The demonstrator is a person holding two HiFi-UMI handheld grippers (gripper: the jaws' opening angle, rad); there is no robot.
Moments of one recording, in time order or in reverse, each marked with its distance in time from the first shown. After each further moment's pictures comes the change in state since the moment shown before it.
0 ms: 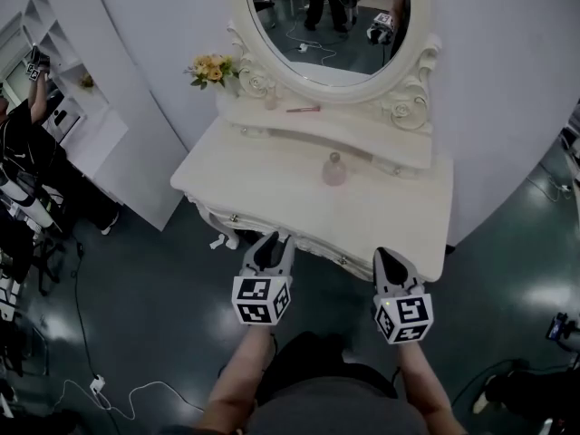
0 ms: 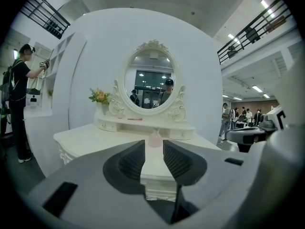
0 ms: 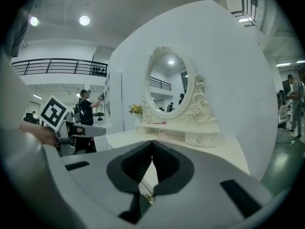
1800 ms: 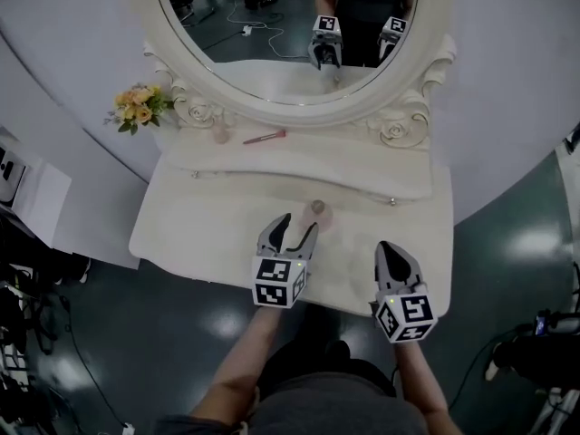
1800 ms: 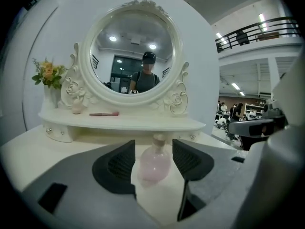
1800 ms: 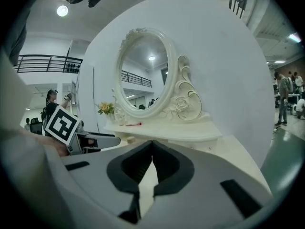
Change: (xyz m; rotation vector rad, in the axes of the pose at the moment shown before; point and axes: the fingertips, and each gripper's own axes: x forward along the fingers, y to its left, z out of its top) left arm 0.245 0.003 0.015 0.069 0.137 -0.306; right arm 0.143 -0.091 0.018 0.117 0.045 -0.236
